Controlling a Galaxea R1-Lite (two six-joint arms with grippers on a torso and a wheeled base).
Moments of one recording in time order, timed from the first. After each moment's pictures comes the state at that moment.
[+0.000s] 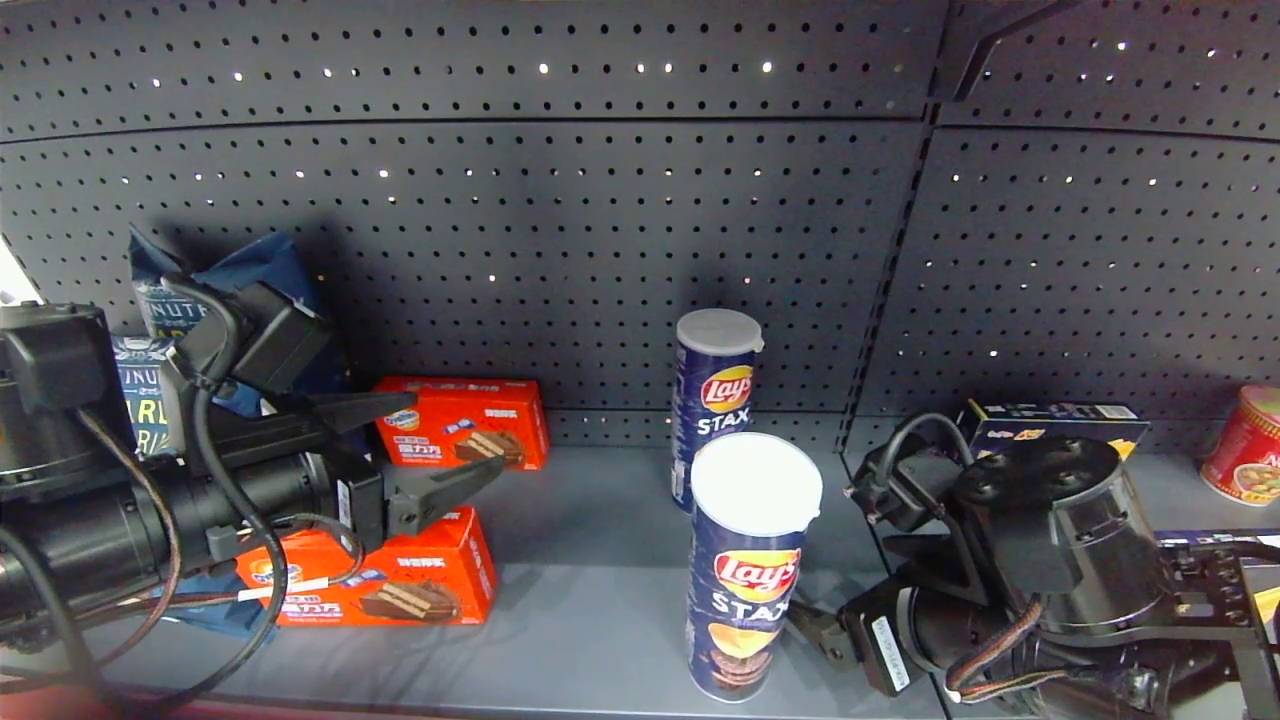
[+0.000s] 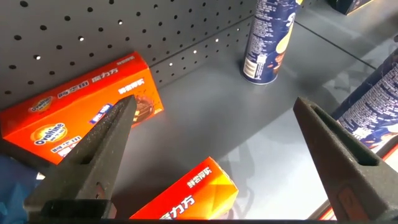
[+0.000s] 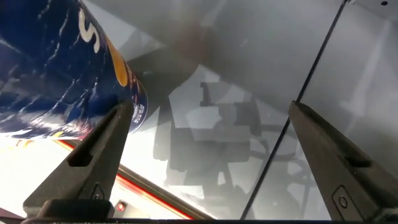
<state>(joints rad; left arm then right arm) -0.27 1.39 -0.61 -0.53 -0.32 0.13 0.87 1.56 -0.72 -0.23 -0.39 0.13</state>
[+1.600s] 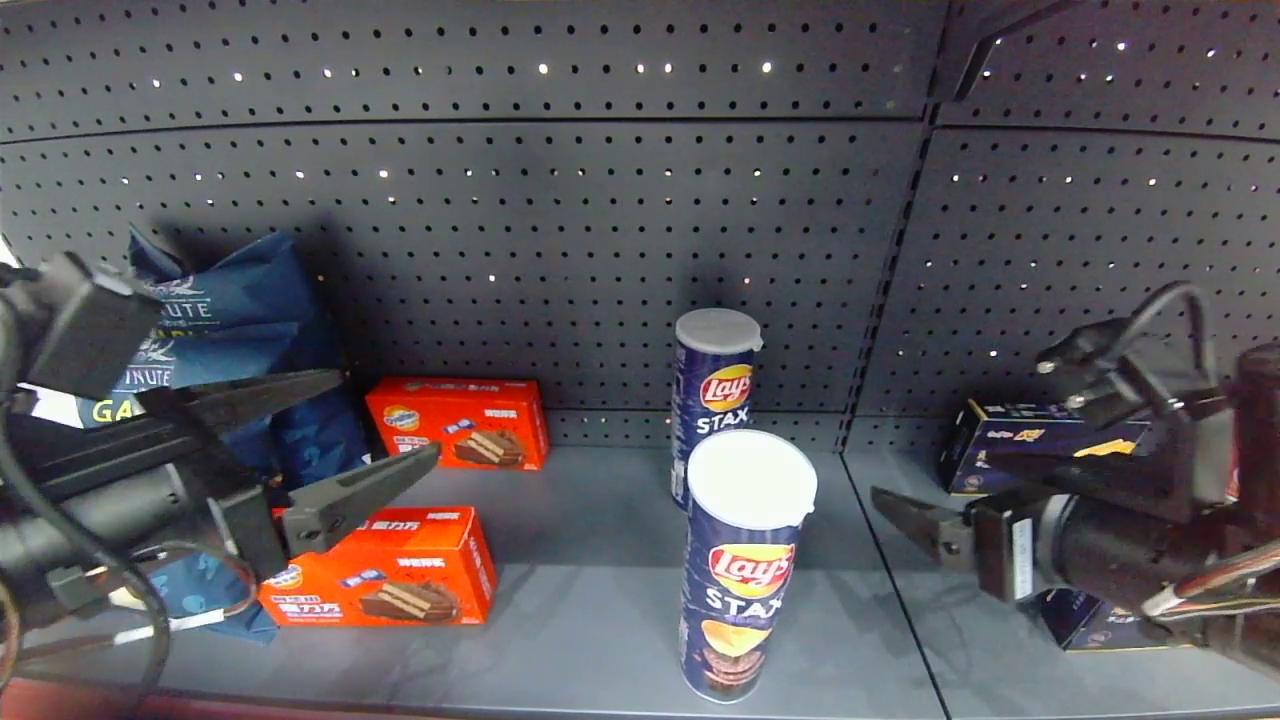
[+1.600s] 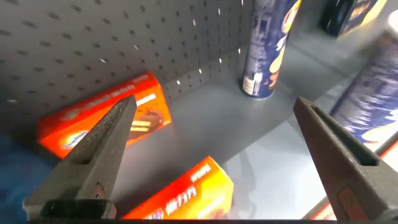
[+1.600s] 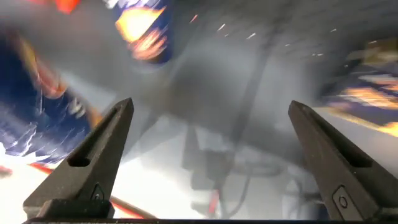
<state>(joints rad) -0.23 1.18 -0.54 -0.53 -0.32 0.11 0.75 1.31 -0.71 -0.25 -0.41 0.12</state>
